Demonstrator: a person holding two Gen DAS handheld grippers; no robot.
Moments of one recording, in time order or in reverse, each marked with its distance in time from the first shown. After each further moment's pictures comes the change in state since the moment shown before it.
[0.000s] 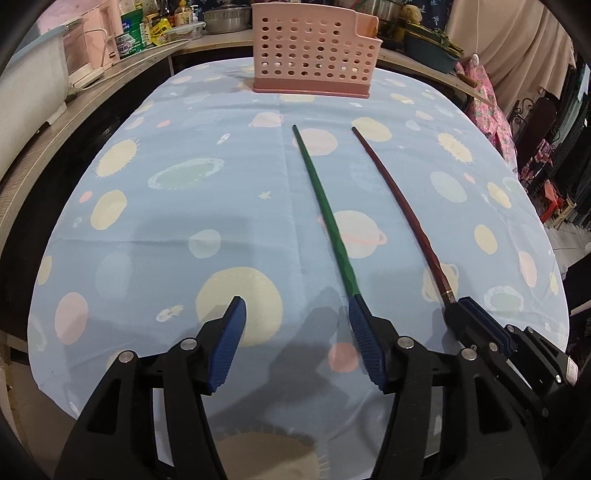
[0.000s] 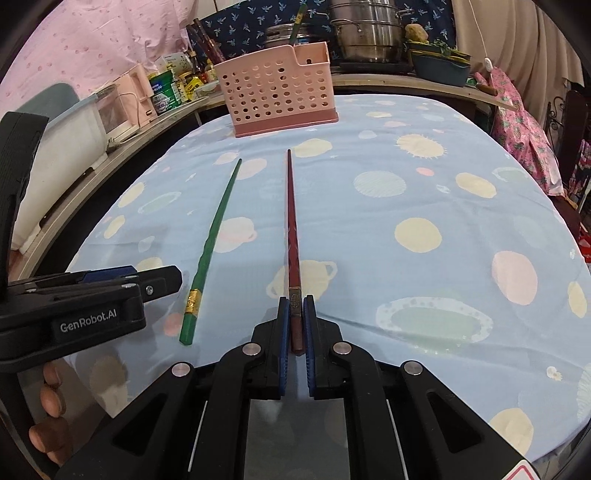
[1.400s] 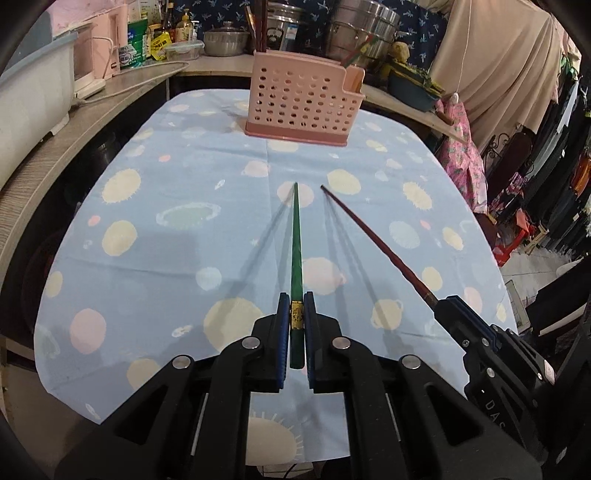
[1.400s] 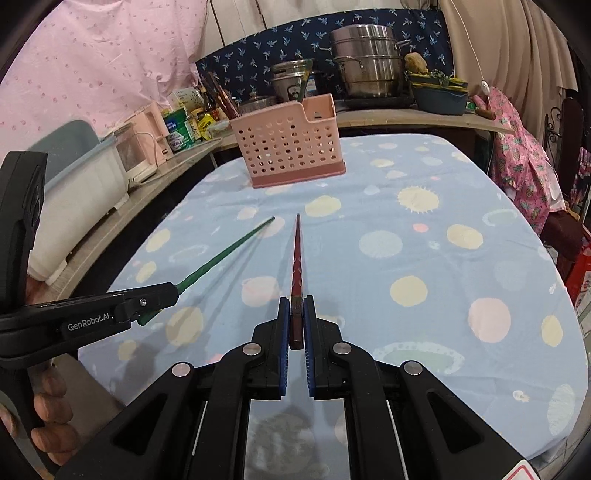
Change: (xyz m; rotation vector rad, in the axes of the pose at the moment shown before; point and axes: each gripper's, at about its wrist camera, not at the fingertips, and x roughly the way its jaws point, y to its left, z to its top) left arm -0.061 0.015 0.022 -0.068 -0.102 -0.122; right arm -0.053 0.006 0.030 0.017 -0.129 0.060
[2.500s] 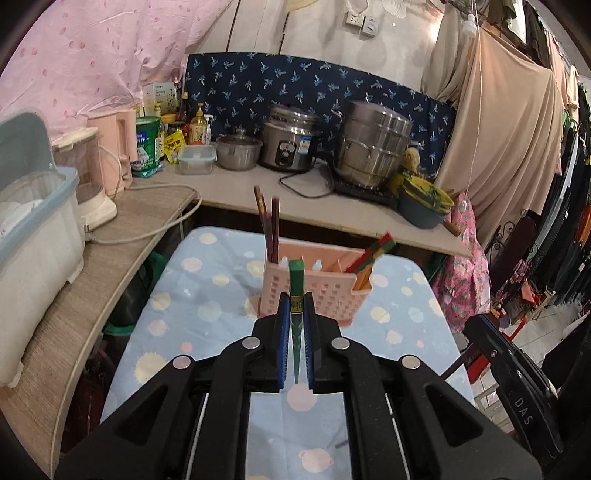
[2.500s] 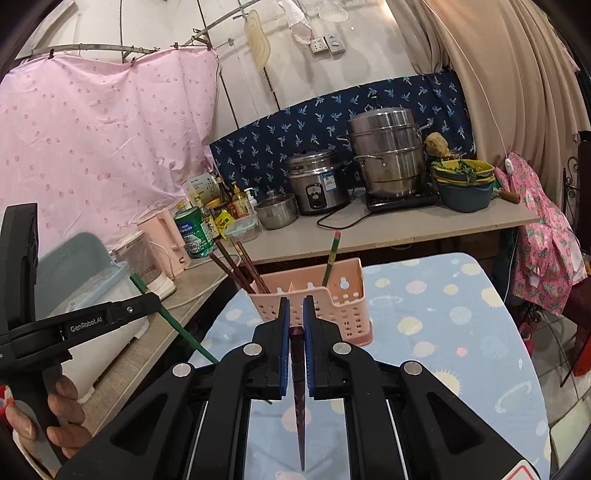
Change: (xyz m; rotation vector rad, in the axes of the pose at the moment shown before) left arm -0.063 0.002 0.198 -0.029 -0.318 0.036; right arm -0.002 0.008 0.205 0.022 -0.265 0.090
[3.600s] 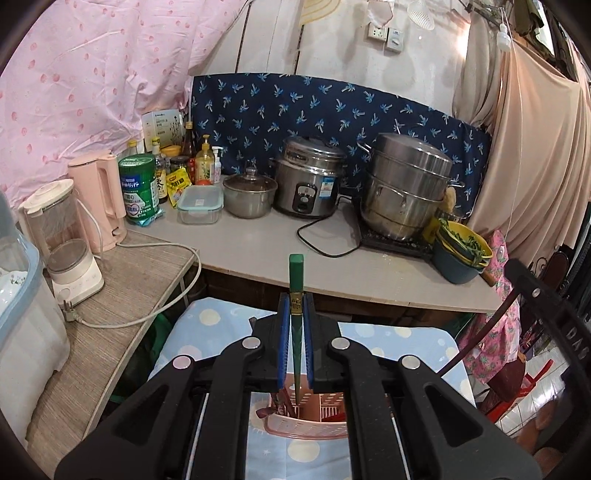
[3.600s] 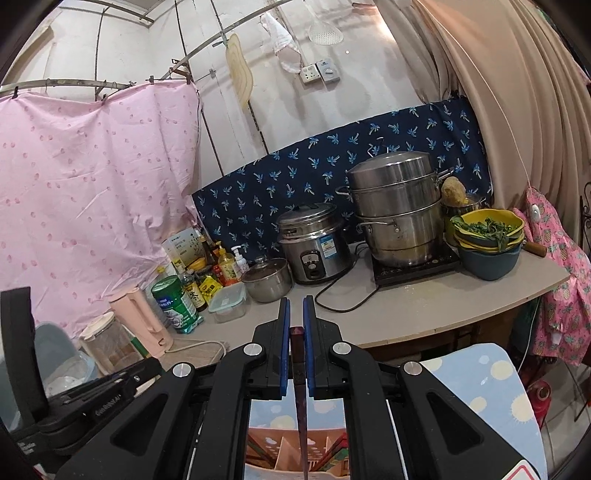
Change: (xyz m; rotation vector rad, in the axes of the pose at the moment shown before) left arm 0.109 -0.002 0.122 -0.009 -0.069 0.099; right arm 0.133 -0.016 0.155 0.048 -0.131 0.001
